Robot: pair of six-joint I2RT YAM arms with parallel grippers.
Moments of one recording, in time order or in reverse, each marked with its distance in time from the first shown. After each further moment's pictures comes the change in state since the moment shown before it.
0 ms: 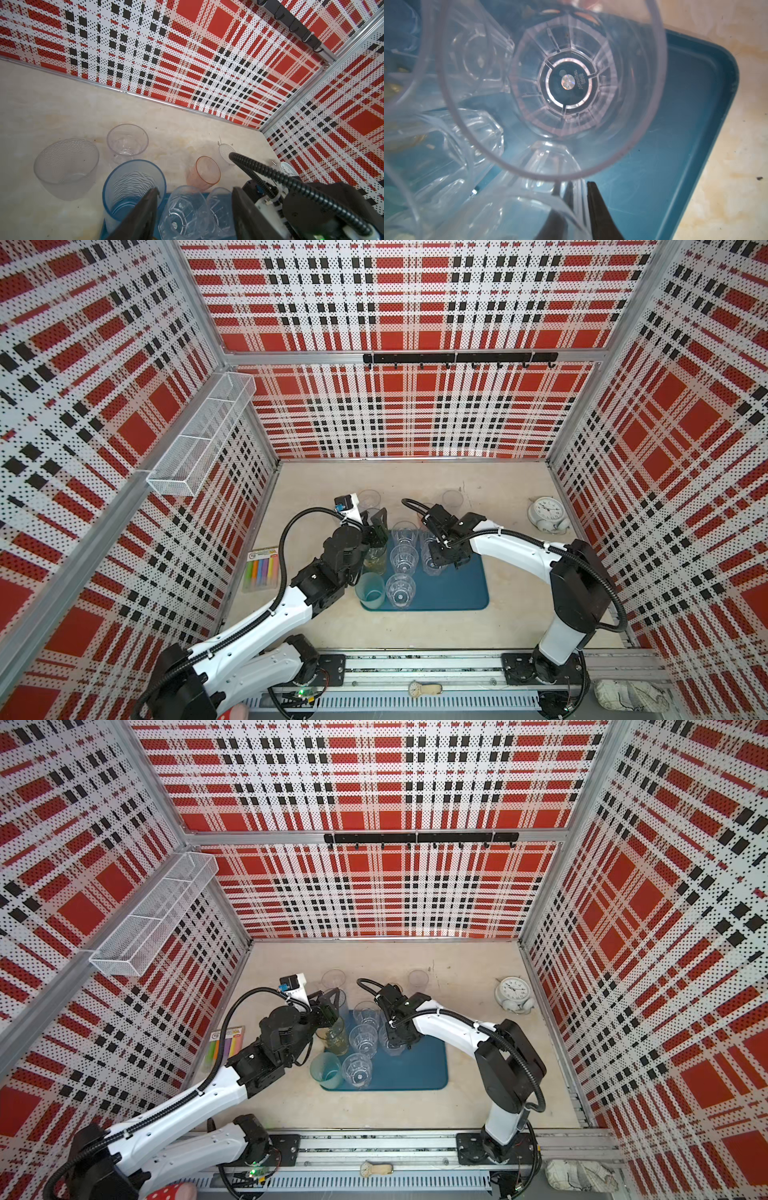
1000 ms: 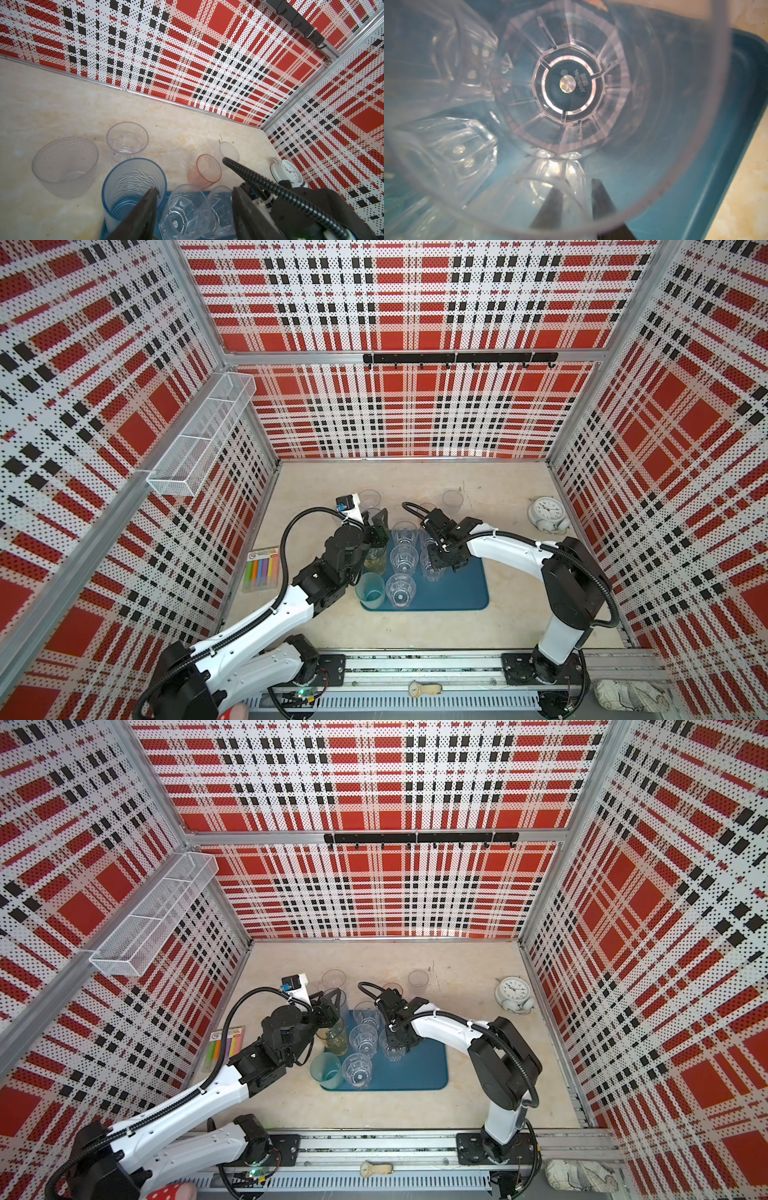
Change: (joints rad) left arm 0.003 0.012 0.000 0.001 0.006 0.001; right arm -0.001 0.011 -0.051 0.076 -0.014 0.027
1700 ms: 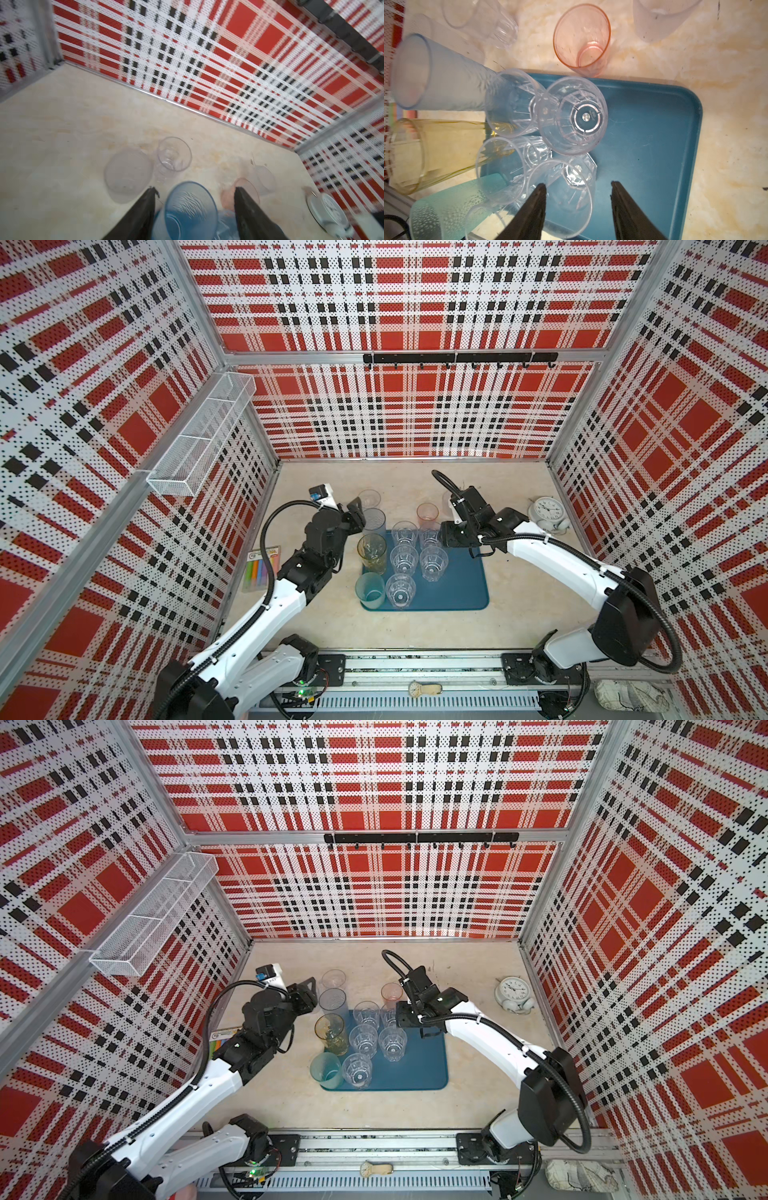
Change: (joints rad) left arm 0.352 0.011 0.069 -0.121 0.146 -0.005; right arm -0.122 -0.298 -0.002 0.045 -0.123 0.023
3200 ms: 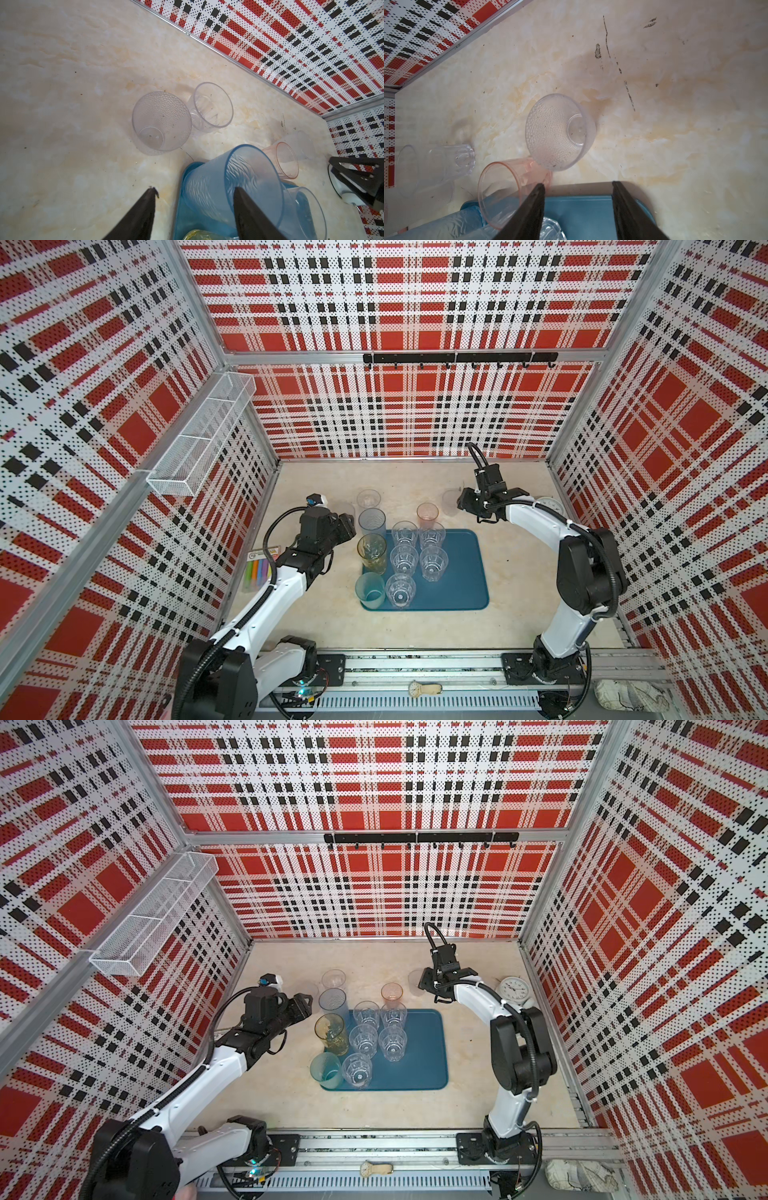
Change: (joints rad) left arm 0.147 0.094 -0.065 -0.118 0.264 -0.026; right arm -0.328 0.342 0.111 0.293 -0.026 0.069
